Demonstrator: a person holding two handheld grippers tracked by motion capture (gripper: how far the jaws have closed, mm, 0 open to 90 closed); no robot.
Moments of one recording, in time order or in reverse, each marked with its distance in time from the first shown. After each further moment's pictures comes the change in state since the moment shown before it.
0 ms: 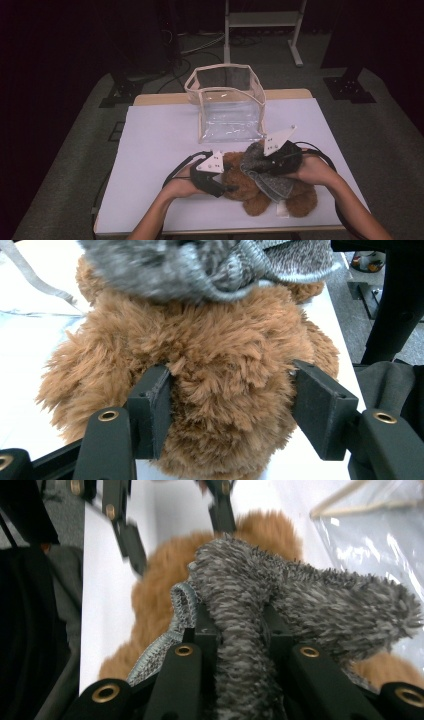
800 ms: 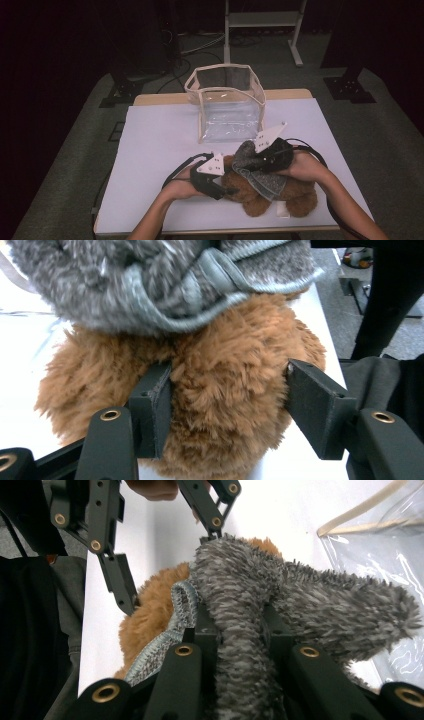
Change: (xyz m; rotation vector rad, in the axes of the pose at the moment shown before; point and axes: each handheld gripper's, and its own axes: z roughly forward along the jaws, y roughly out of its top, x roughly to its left) left arm -0.005 0.000 -0.002 0.009 -0.031 0.005; right arm -0.005 0.013 0.010 0.004 0.030 -0.002
